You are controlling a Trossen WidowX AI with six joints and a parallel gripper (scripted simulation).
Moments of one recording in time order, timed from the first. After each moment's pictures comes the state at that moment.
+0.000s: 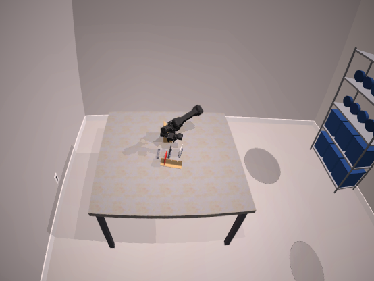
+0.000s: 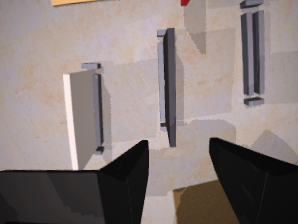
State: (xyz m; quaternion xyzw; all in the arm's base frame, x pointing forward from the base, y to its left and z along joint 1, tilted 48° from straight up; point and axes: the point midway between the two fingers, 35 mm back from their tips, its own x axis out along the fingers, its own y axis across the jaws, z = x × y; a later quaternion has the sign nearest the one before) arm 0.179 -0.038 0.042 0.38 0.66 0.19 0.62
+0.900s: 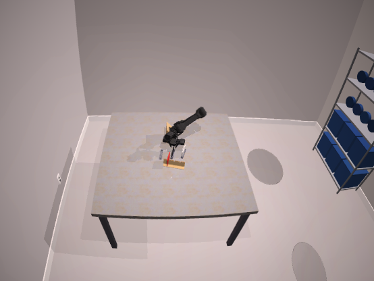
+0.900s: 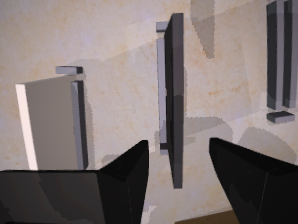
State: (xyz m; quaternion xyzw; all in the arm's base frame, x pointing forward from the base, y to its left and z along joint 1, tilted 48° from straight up) arm 0.182 0.000 0.005 0.38 0.66 0.19 0.62
